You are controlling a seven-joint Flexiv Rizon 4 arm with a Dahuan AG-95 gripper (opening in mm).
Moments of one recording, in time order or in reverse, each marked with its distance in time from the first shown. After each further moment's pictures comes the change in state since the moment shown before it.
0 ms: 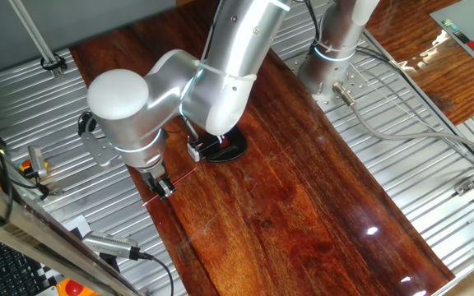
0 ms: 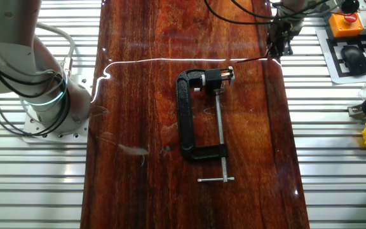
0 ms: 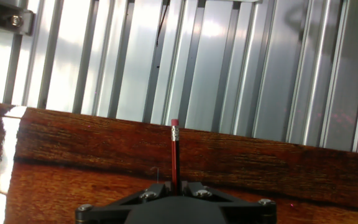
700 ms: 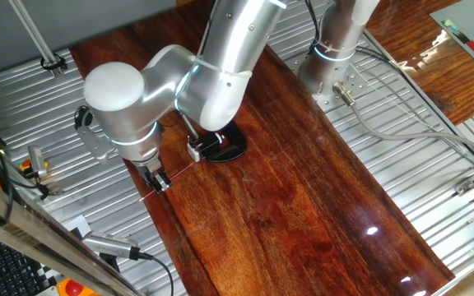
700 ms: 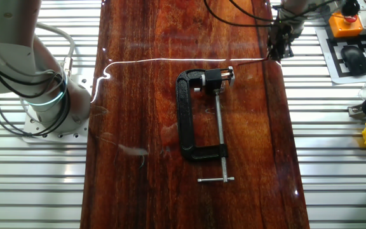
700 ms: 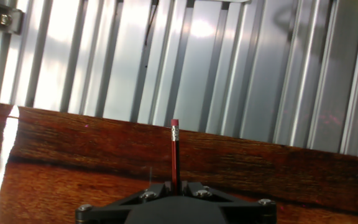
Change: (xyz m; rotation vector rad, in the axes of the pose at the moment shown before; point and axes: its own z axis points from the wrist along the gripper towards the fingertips) arm 0.001 -0.019 0.001 -0.005 -0.006 -0.022
